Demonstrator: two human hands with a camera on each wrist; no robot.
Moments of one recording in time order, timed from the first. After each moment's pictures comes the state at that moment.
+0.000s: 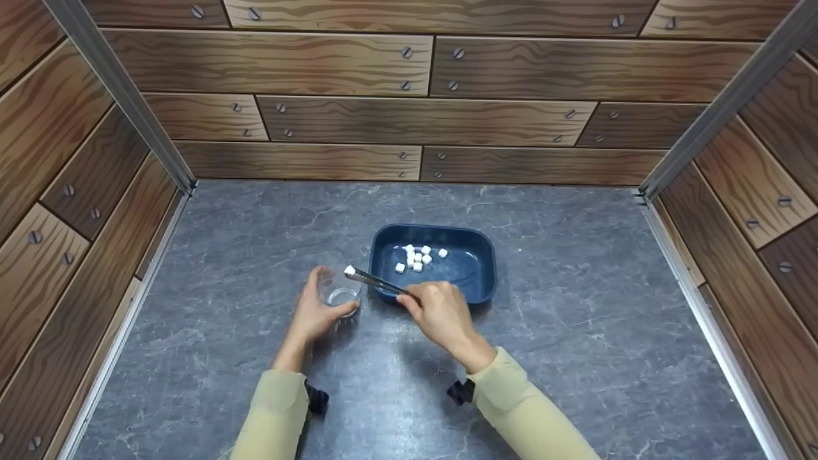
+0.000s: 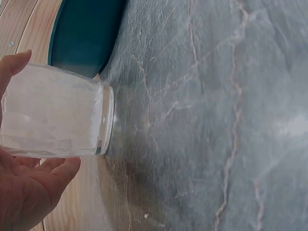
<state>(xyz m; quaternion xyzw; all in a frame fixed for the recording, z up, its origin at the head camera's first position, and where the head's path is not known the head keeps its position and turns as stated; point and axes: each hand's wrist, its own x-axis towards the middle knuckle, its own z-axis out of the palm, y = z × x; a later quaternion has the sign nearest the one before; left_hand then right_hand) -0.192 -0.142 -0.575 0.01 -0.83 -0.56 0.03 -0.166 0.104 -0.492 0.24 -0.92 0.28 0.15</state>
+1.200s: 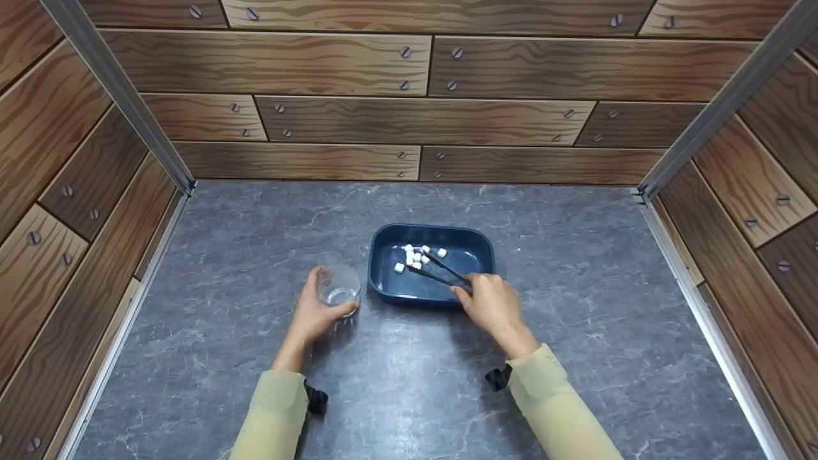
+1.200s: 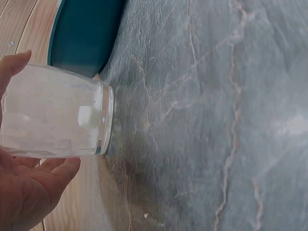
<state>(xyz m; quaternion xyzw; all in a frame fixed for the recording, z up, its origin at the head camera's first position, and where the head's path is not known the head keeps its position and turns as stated) -0.192 -0.142 -0.575 0.01 -0.84 -0.55 0.03 -0.190 0.181 -0.511 0.07 -0.98 0.17 0.08</state>
